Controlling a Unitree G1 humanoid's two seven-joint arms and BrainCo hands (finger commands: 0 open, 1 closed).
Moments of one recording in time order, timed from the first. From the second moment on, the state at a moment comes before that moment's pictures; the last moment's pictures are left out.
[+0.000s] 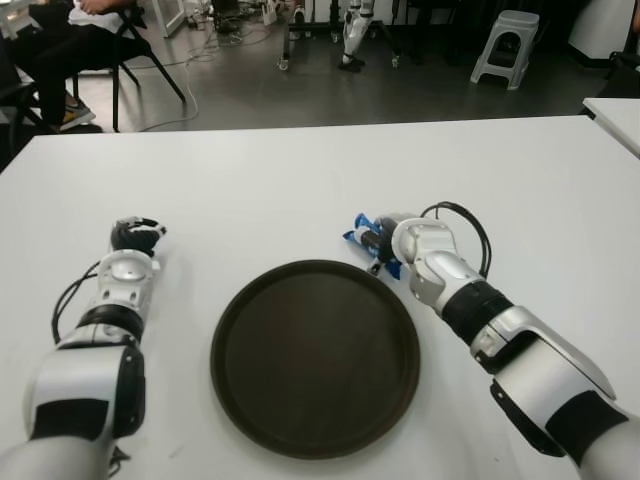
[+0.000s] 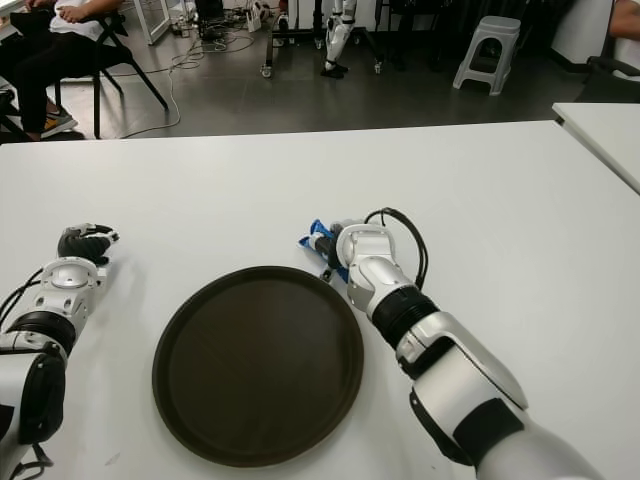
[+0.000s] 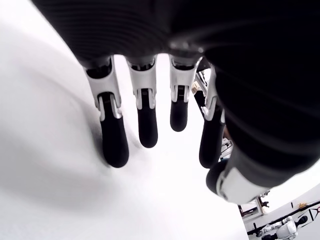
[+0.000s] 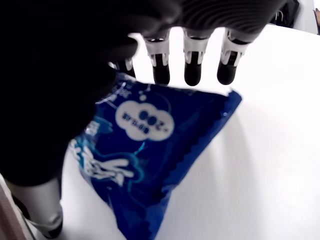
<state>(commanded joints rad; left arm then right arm) -0.75 0.31 0.13 1.34 0.13 -0.04 0.24 -0.81 -0.10 0.64 0.80 -0.83 0.48 0.40</state>
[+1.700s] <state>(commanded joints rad) -0.74 0.31 0.13 1.34 0.13 -0.04 0.24 -0.82 -0.13 0.63 0.94 -0.81 0.30 0.13</state>
